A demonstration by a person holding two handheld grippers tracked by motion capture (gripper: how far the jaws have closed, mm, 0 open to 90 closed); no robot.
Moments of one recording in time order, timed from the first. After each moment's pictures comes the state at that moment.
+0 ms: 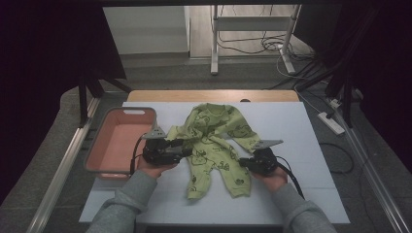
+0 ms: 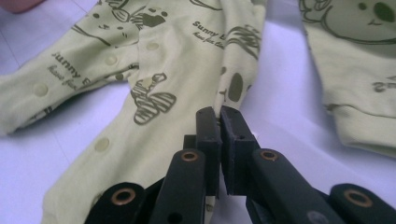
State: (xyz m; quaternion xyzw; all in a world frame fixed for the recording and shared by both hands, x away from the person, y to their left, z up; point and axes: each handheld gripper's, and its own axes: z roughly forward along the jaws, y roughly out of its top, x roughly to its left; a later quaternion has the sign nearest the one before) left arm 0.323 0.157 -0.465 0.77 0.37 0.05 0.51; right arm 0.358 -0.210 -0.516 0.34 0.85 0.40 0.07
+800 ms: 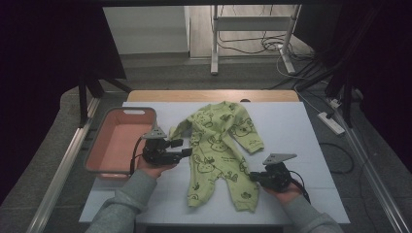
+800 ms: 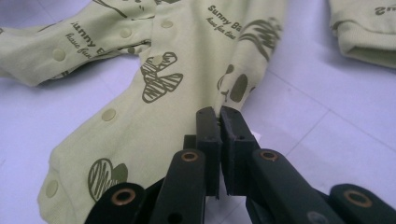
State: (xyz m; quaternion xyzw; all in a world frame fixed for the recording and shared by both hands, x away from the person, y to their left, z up) left arm 0.326 0.157 -0.468 0.78 0.37 0.05 0.51; right arm 0.313 -0.242 -0.513 0.34 0.86 0.38 0.06
